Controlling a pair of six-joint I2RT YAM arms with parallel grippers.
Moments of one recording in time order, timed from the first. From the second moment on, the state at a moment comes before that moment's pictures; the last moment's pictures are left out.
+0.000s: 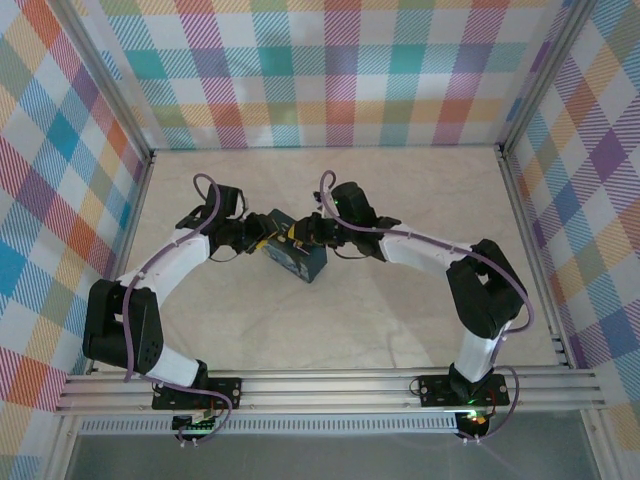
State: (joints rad) left arm -0.25 1.48 1.02 -0.45 0.38 -0.84; right arm 0.70 1.78 1.22 0.02 -0.53 0.85
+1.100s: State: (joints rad) left arm -0.18 1.70 1.29 -0.56 0.30 -0.70; right arm 0.67 1.79 1.20 0.03 -0.55 0.74
